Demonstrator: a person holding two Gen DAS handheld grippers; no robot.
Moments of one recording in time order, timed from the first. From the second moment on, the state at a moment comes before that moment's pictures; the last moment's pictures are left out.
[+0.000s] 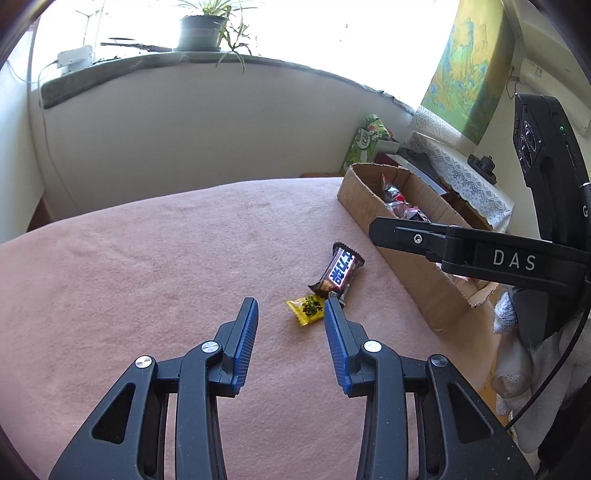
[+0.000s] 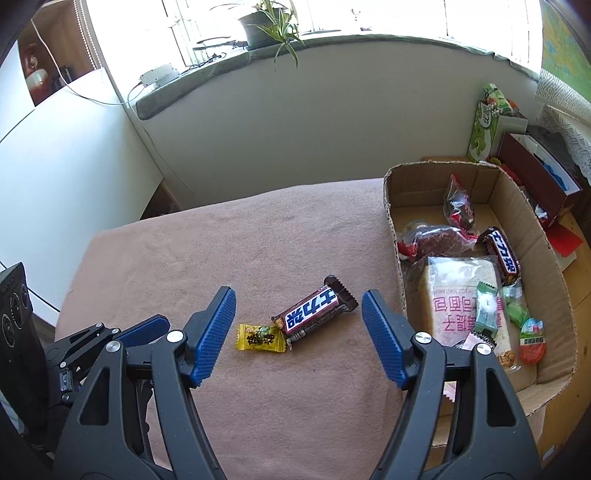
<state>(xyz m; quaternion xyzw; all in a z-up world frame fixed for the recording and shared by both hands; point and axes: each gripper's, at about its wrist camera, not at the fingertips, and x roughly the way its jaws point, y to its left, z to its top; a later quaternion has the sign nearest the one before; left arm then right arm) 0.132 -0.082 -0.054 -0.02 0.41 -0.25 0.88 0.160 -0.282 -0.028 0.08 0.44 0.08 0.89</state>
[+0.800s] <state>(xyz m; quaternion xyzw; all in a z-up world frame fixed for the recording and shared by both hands) 0.156 -0.111 -0.092 0.08 0.41 -0.32 0.85 0.177 -0.278 -0.071 0.18 0.49 0.00 0.85</state>
